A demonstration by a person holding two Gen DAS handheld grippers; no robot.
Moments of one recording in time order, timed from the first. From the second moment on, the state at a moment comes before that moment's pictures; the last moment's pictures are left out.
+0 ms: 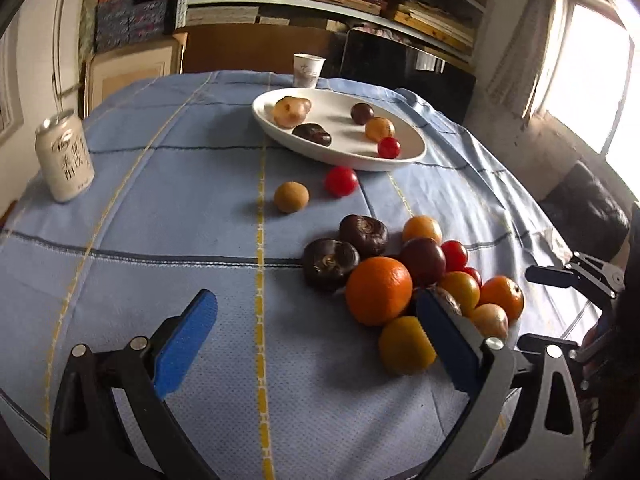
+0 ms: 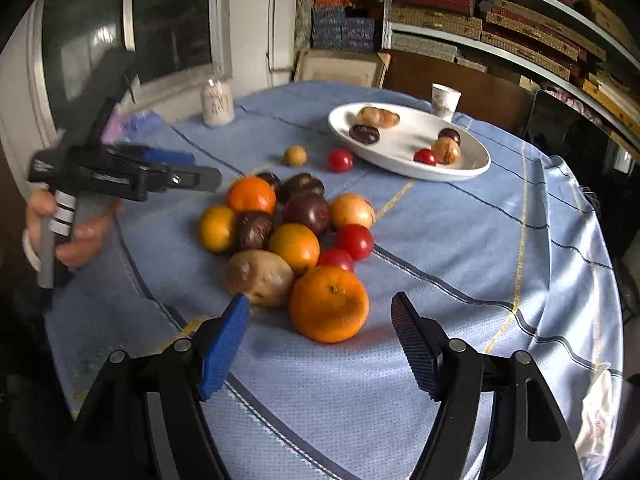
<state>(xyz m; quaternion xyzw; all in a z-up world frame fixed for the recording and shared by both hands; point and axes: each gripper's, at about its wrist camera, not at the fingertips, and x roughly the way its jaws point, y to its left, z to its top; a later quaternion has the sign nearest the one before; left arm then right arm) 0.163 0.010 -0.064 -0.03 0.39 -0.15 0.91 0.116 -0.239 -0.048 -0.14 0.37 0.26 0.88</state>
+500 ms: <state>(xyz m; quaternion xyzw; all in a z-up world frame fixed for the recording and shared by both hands) 0.151 0.009 -0.061 -0.02 0.37 -0.15 0.92 0.126 -0.223 -0.062 -0.19 0.40 0.23 0.87</state>
